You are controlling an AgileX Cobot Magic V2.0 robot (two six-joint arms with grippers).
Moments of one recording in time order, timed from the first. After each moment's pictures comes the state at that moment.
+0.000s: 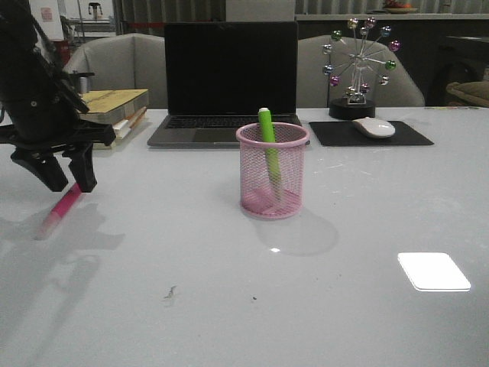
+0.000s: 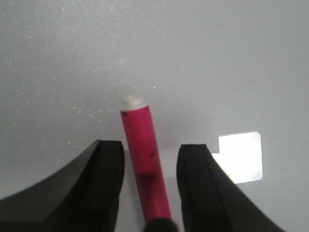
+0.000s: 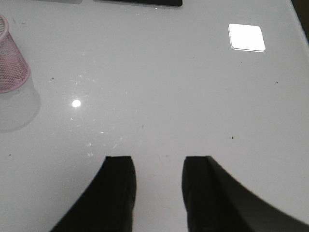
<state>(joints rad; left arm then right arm) -0.16 2.14 -1.62 -0.17 0.83 0.12 -0.02 0.64 -0.69 -0.02 0.74 0.00</state>
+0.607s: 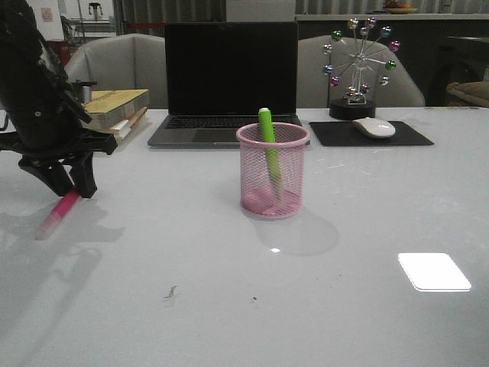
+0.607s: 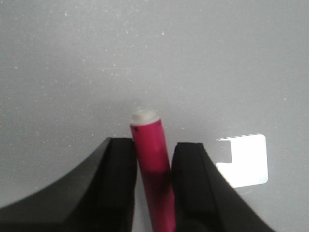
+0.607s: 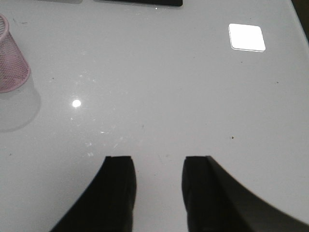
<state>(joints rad) -0.16 2.17 -1.63 -0.16 0.80 0.12 -0.02 0.64 -0.69 -0.02 0.75 0.00</state>
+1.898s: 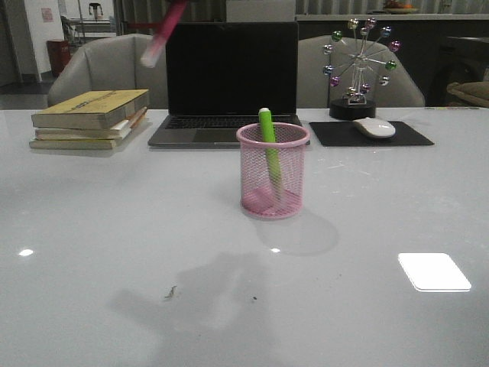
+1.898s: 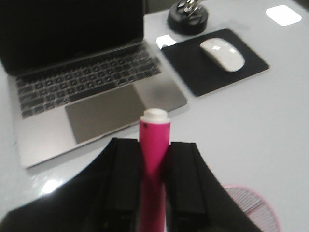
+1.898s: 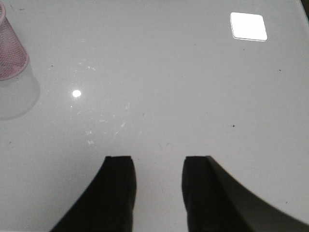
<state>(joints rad) -0.46 1.80 -1.64 -0.29 0.40 0.23 -0.02 0.64 -0.69 -0.02 0.79 0.00</state>
